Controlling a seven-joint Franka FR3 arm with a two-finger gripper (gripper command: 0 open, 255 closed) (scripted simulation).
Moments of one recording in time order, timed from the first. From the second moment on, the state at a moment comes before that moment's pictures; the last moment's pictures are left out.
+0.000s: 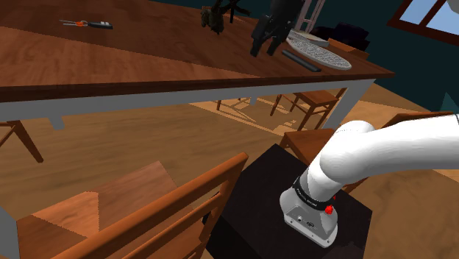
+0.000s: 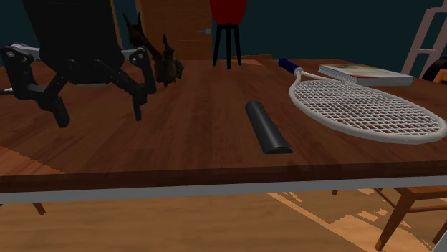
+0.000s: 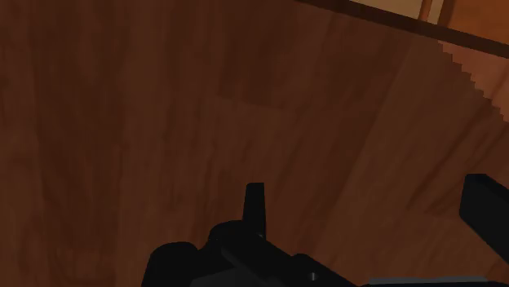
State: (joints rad) arm -0.02 -0.78 0.02 -2.32 0.07 1.71 0.02
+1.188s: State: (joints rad) arm -0.22 -0.74 -0.22 -2.28 -0.14 1.77 -0.10
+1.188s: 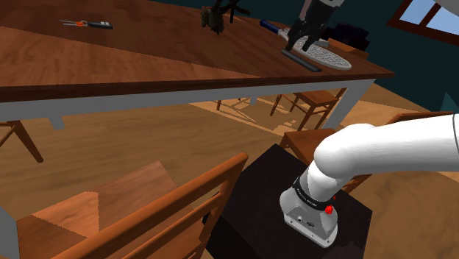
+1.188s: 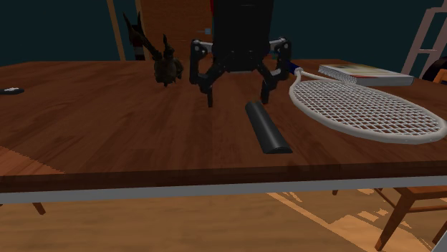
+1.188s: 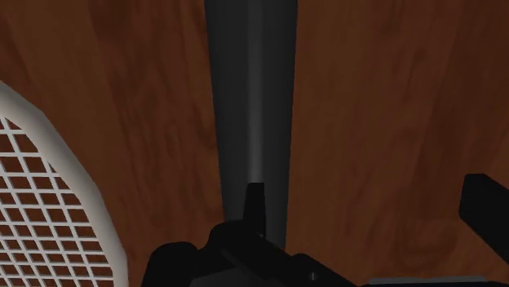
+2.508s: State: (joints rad) arm -0.26 -0.71 -0.29 -2.35 -0.18 1.89 -0.13
